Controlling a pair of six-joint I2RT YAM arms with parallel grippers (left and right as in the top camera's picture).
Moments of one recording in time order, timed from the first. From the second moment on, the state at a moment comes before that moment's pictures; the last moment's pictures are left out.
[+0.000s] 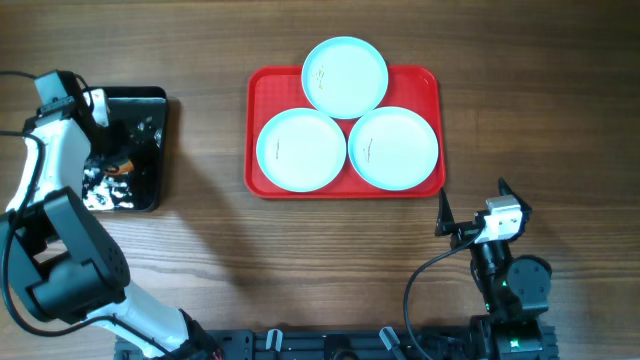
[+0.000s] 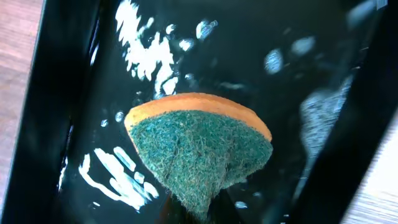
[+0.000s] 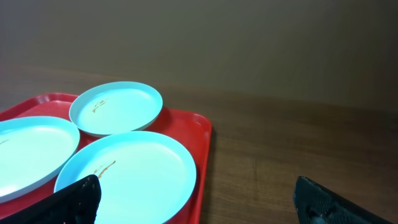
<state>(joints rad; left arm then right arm) 0.41 1.87 1.31 -0.69 -0.05 0.11 0.06 0.09 0.01 0.00 -0.06 -0.10</state>
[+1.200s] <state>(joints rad) 0.41 1.62 1.31 -0.61 0.10 0.11 0.06 0.09 0.01 0.00 -0.06 -0.10</state>
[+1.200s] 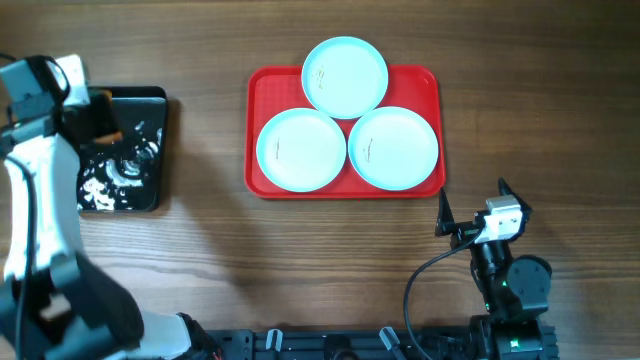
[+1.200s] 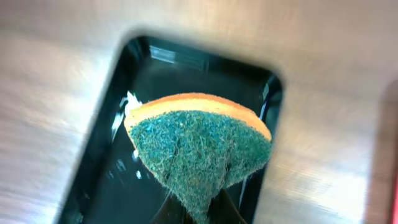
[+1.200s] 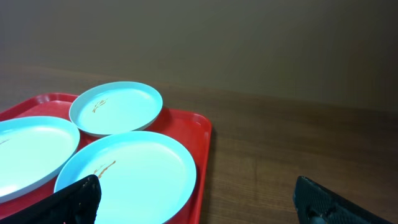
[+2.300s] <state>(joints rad) 0.43 1.38 1.39 -0.61 0.25 -0.10 0.06 0.09 0.01 0.00 -0.06 -0.10</state>
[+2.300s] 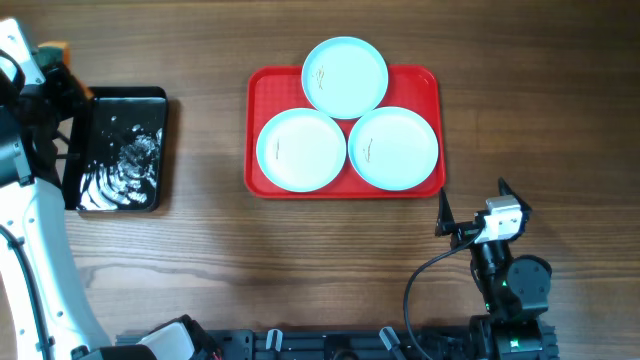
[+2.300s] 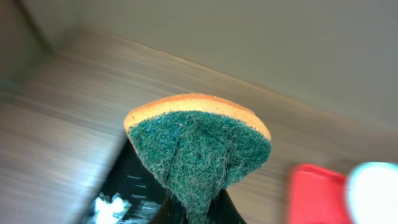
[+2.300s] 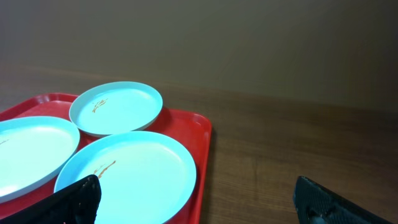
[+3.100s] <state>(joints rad) -0.22 1.54 1.39 -0.77 0.52 -0.38 0.06 0.09 0.01 0.00 -0.06 -0.10</state>
